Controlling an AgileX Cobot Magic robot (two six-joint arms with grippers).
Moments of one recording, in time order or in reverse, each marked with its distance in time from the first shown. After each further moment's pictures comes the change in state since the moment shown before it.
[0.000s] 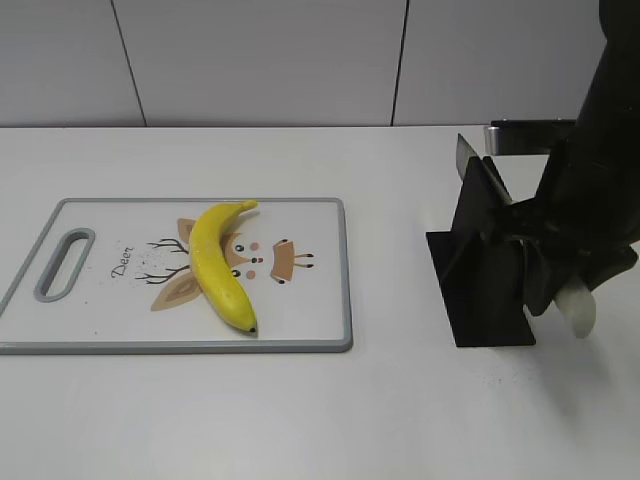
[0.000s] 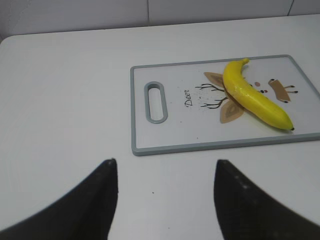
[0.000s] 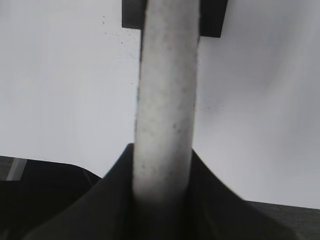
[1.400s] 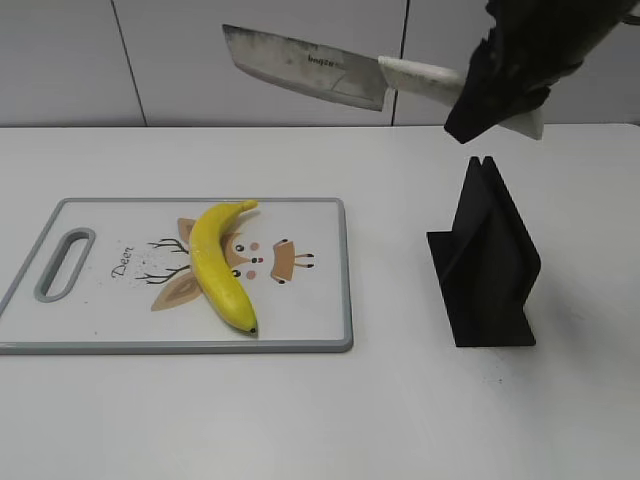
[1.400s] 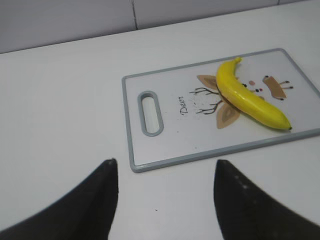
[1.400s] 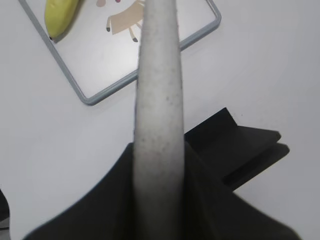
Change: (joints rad) left arm 0.000 0.216 -0.074 -0.042 -0.088 0.129; right arm 0.002 -0.014 -0.341 0.161 -0.095 -0.915
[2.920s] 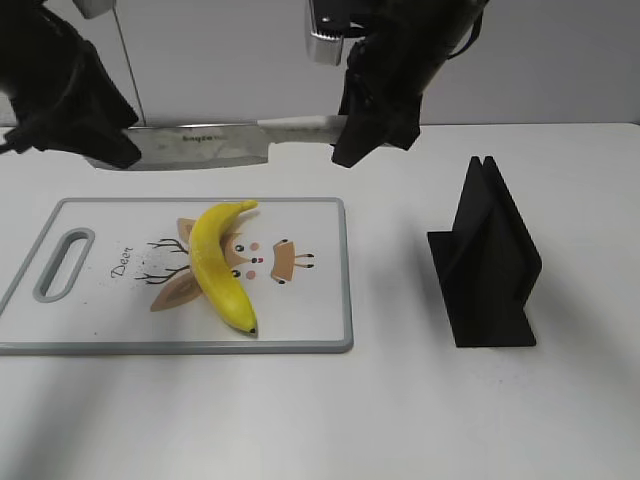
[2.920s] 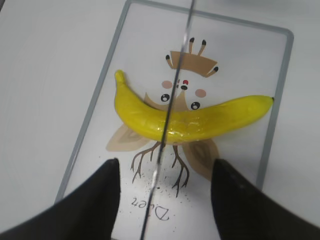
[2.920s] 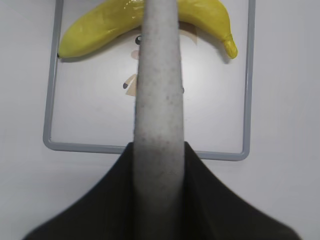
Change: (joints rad) left arm -0.131 1.479 -0.805 -0.383 0.087 1.155; right arm 0.058 0.466 -0.415 0.176 0.102 -0.610
